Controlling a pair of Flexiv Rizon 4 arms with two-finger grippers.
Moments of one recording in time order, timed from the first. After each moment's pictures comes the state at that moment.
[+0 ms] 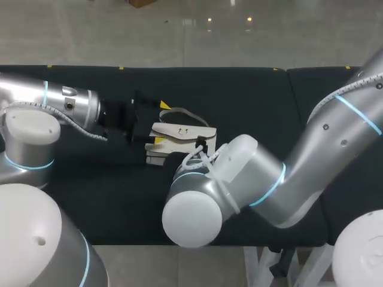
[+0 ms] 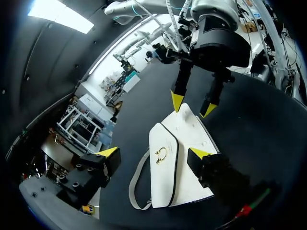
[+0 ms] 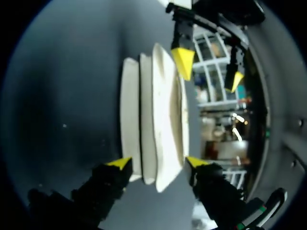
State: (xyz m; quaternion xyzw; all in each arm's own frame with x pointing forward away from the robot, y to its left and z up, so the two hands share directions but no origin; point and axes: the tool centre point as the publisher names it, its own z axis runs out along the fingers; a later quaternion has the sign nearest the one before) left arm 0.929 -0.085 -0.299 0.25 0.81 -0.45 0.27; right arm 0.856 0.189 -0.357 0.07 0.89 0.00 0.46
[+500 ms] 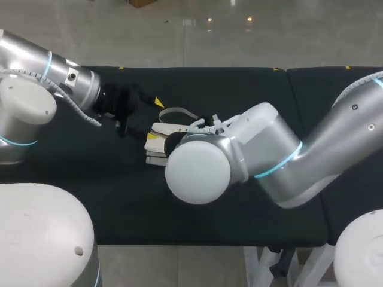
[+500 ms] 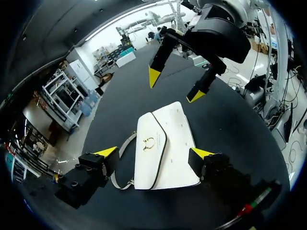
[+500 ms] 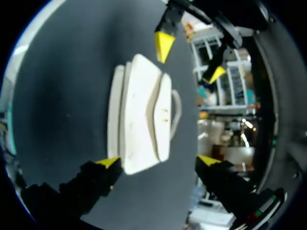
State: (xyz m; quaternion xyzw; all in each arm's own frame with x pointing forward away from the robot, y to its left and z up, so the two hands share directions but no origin) left arm 0.916 -0.061 -0.286 0.16 0.90 -0.38 0.15; right arm 0.862 0.182 -0.301 0.05 0.91 -0.01 0.41
